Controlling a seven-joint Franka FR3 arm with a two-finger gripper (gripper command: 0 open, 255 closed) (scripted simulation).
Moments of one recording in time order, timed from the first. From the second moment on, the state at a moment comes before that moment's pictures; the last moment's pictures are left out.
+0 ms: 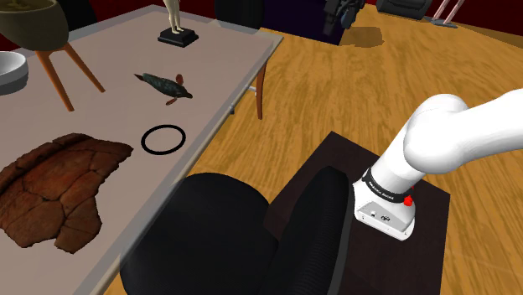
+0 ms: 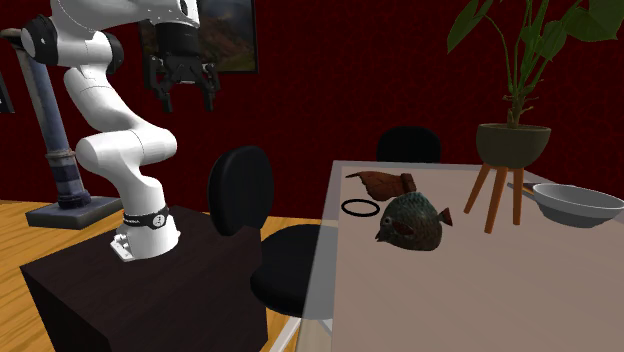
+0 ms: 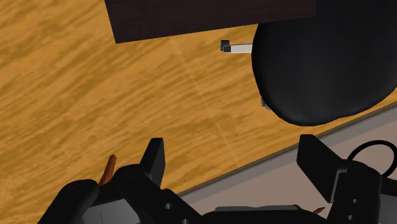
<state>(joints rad) -0.01 -0.78 -0.05 -2.31 -0.04 1.58 0.07</state>
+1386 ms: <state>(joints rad) 0.12 -0.22 0.11 -2.19 0.01 2.00 0.12</state>
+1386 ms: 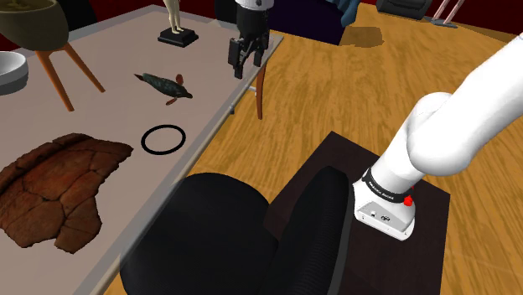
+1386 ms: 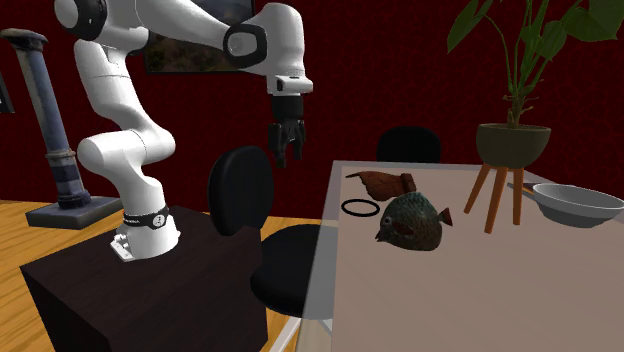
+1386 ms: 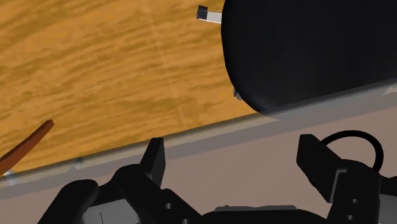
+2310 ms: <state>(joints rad) 0.21 0.27 0.19 -1.85 -0.09 2.13 0.19</state>
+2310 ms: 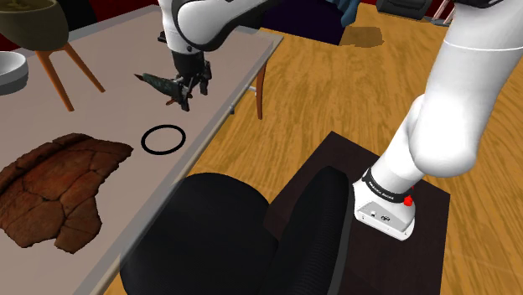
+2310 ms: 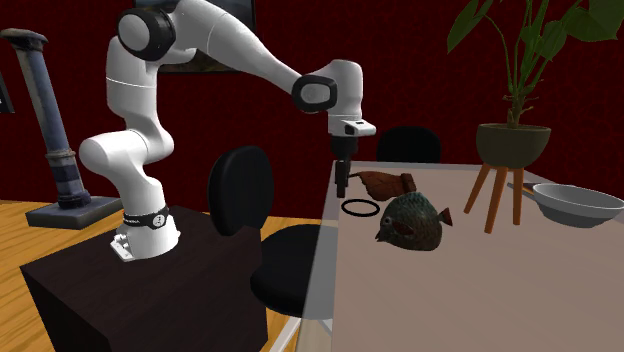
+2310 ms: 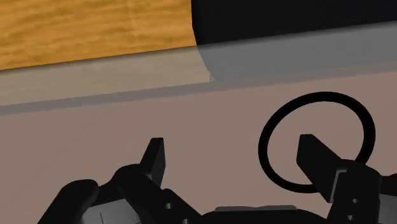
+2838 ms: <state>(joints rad) 0.28 0.52 0.20 -1.63 -0.15 2.13 0.21</state>
